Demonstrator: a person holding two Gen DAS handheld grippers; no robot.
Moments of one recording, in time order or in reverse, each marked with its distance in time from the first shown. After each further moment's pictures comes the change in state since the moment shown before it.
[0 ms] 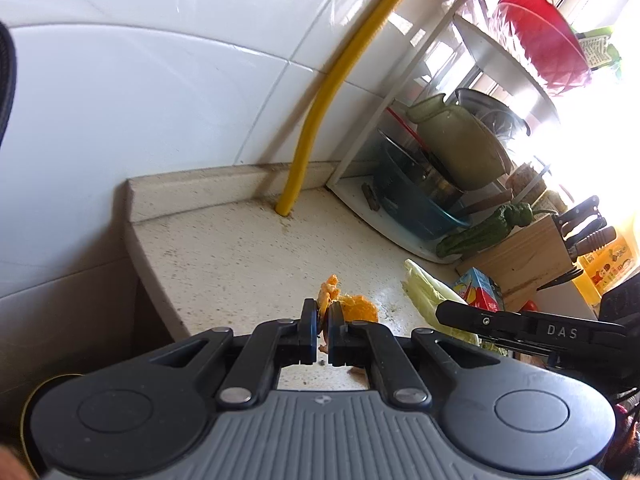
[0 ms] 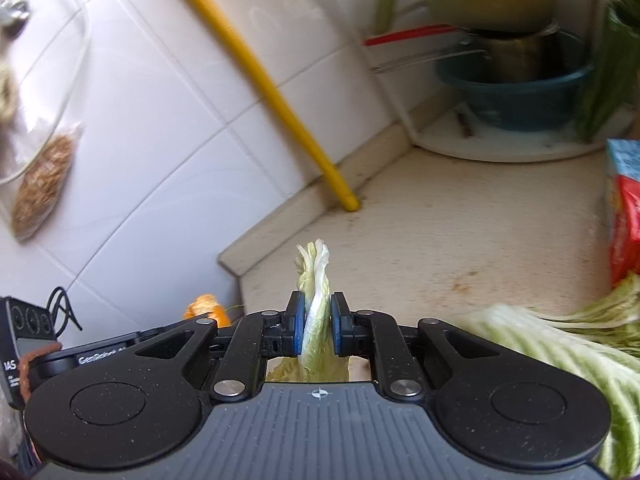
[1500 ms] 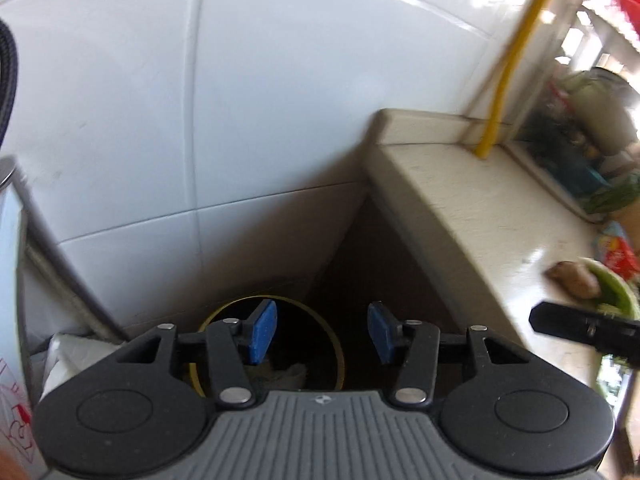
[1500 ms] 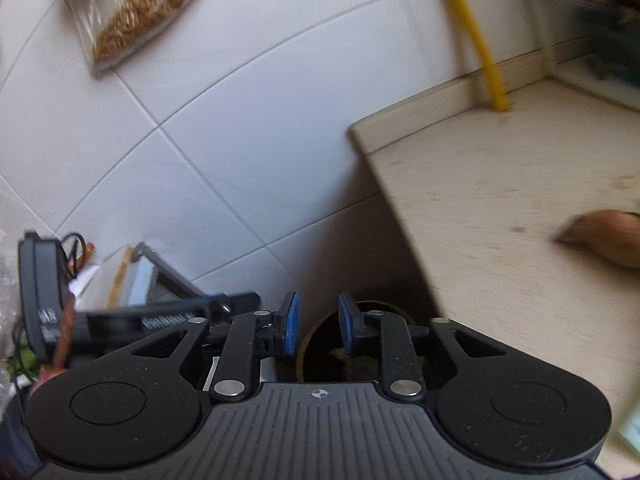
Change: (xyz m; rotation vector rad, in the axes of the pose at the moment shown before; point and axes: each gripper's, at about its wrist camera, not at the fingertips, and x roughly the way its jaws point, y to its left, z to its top) left arm -0.086 0.088 -0.077 -0.037 0.052 0.395; right arm 0.016 0.115 -0.098 -0.183 0.150 0.065
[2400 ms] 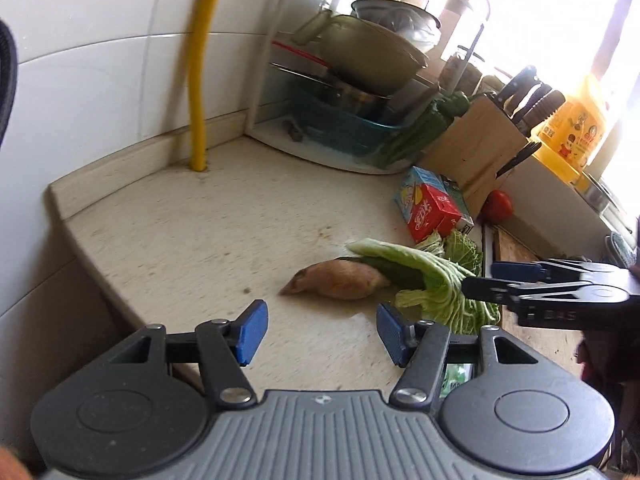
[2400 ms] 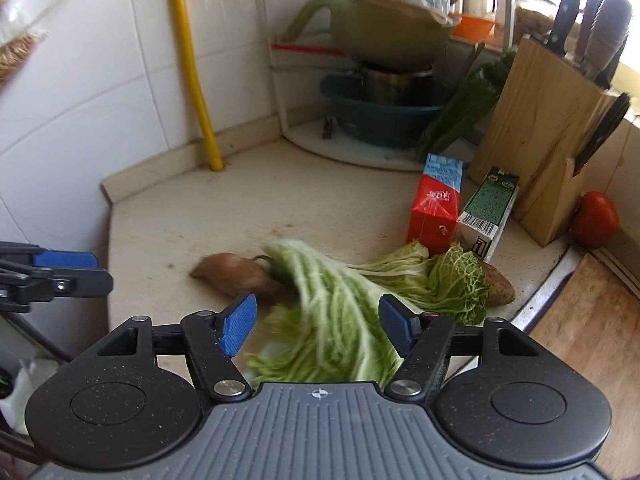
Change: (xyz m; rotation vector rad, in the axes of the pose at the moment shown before) left arm 0.020 -0.195 0.023 0.358 0.035 -0.411; right arm -0.115 -0.146 0.014 -0.033 -0.102 -0.515
